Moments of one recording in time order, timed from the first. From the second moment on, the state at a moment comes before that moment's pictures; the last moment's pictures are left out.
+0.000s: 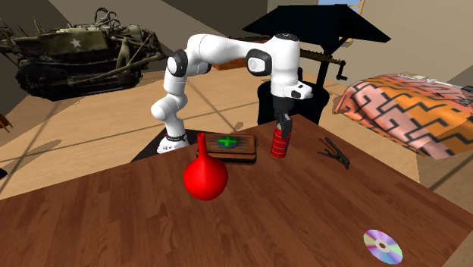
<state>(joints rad) -0.17 0.42 -0.33 -1.21 0.19 1.68 -0.79</state>
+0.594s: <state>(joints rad) -0.14 0.28 -0.34 -1.32 0.15 1.66 -0.77</state>
